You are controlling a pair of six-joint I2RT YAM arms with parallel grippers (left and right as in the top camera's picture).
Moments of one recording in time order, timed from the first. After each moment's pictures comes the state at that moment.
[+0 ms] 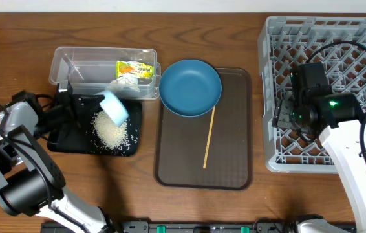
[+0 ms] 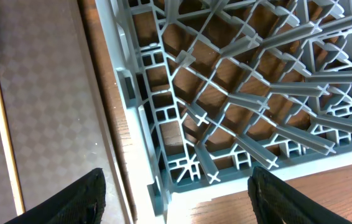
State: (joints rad) left arm 0.57 1.89 1.15 -1.00 1.41 -0.12; right arm 0.18 1.37 1.22 -1.14 0.18 0.41
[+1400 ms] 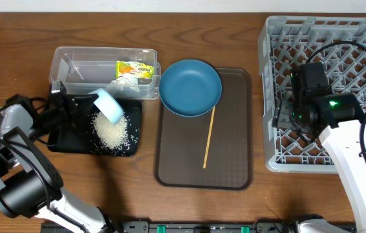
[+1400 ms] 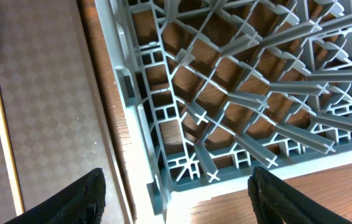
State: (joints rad) left arm 0.60 1.89 1.16 -1.05 1.45 -0.06; right arm 0.18 1.37 1.22 -1.14 0.18 0.41
